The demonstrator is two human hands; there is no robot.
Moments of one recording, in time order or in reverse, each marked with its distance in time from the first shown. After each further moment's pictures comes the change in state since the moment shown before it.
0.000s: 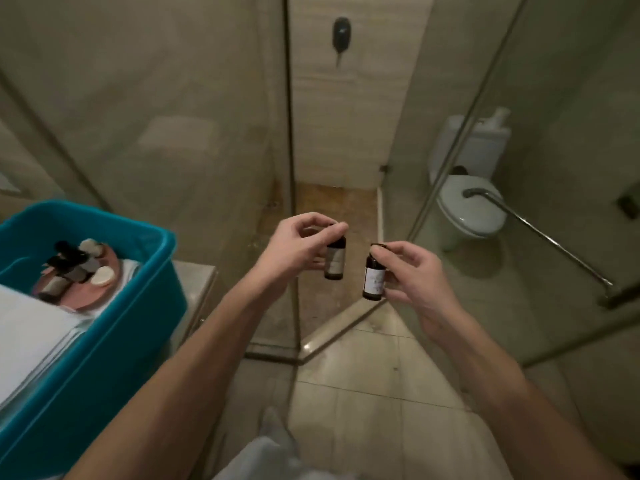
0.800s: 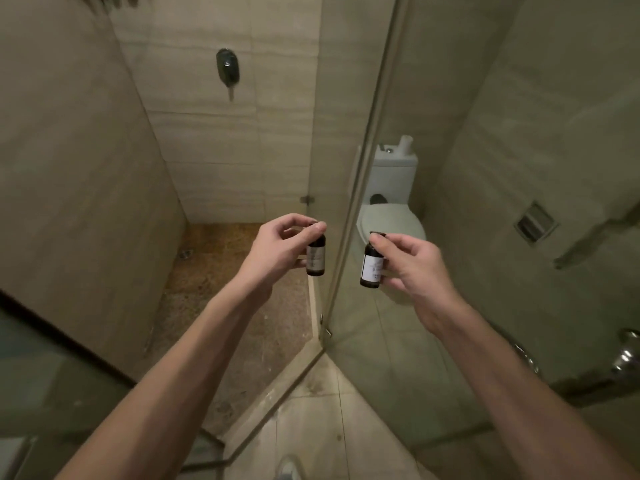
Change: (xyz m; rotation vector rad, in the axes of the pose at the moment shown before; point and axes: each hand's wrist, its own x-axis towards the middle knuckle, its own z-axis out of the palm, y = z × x) left_hand 0.293 0.052 0.189 -0.043 -0.132 0.059; right_hand 0.233 -0.089 -0.211 0.052 0.283 -0.083
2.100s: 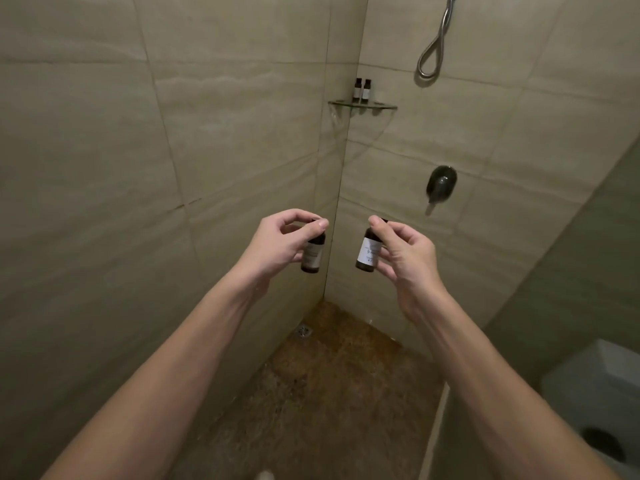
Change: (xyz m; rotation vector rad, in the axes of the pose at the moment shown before) left_hand 0.318 0.091 -0.328 0.101 0.692 0.143; right_hand 0.404 -0.125 0.427 0.164 -0.599 -0.058
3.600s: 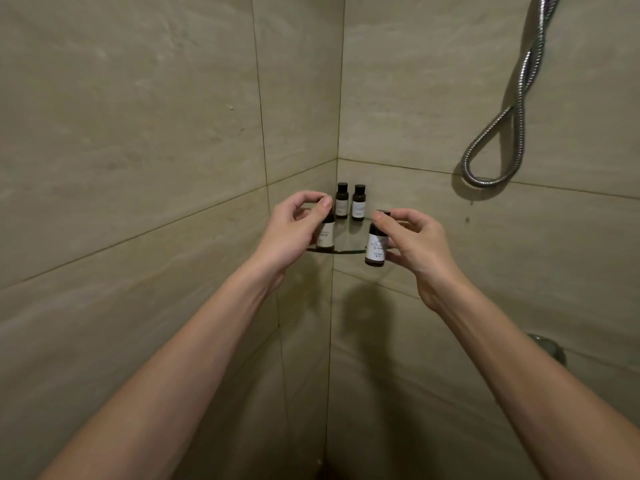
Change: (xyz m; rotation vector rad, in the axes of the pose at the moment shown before) left_hand 0.727 0.041 0.065 0.002 -0.010 0.223; right_hand 0.704 -0.097 0.103 -0.120 -0.019 -0.240
